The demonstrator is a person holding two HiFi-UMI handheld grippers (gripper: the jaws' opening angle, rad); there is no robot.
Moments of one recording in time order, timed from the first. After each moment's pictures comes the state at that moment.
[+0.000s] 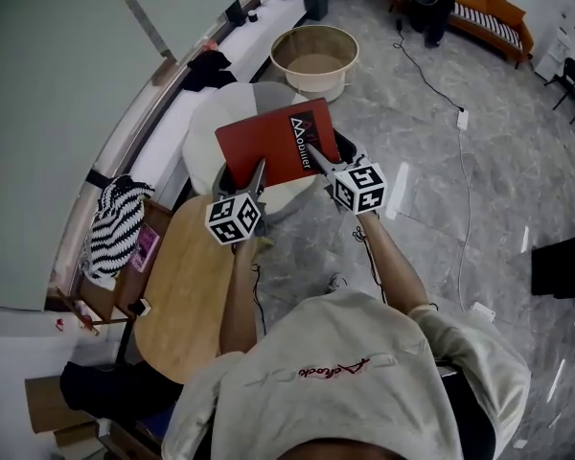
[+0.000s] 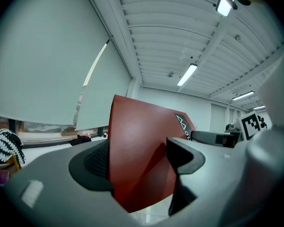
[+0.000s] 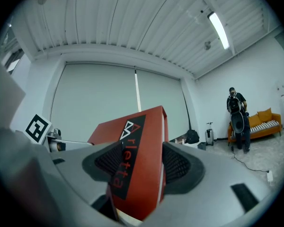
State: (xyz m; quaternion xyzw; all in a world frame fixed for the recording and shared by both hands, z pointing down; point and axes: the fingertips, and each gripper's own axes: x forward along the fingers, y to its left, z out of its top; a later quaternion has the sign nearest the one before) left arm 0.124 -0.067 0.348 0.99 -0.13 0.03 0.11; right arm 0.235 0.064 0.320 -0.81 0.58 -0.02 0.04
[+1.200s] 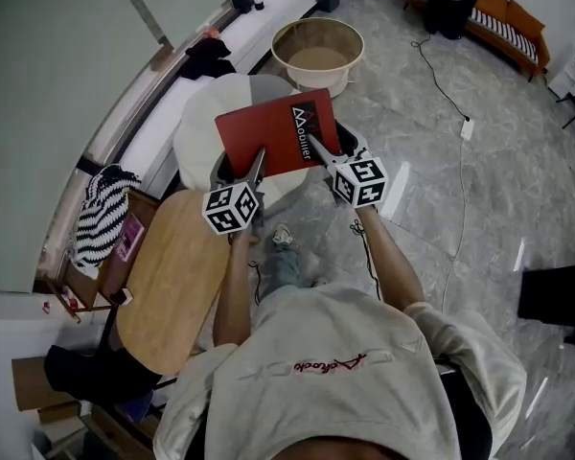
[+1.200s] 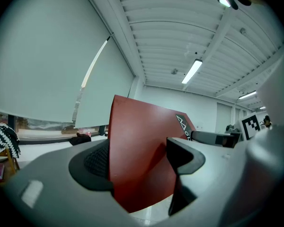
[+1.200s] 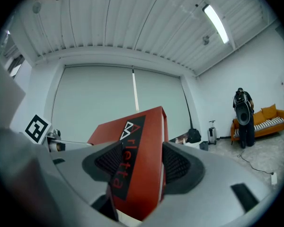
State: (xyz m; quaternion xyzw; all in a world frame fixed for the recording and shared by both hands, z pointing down) left arm 0.207 -0.051 0.365 0.98 -0.15 0.04 0.12; right arm 0.325 0.074 0.337 -0.80 0.60 -0.03 0.05
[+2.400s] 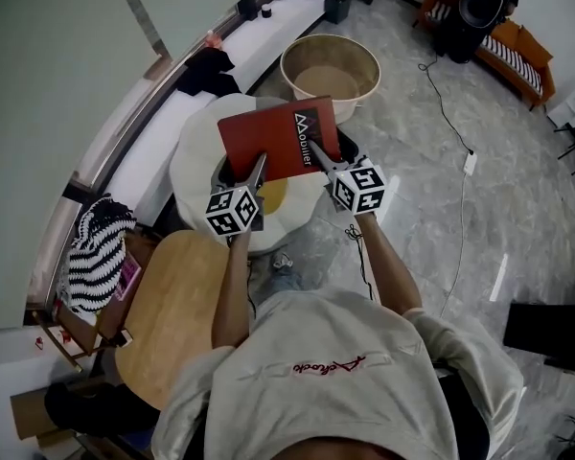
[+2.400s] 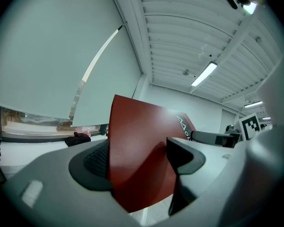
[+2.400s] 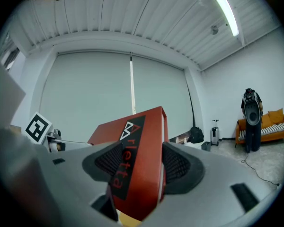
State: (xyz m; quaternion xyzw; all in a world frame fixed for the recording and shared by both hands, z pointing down) left arm 0.333 -0.261 0.386 0.98 -0.15 0.04 0.16; right arm 0.449 -0.138 0.346 -0.80 0.59 -0.05 0.01
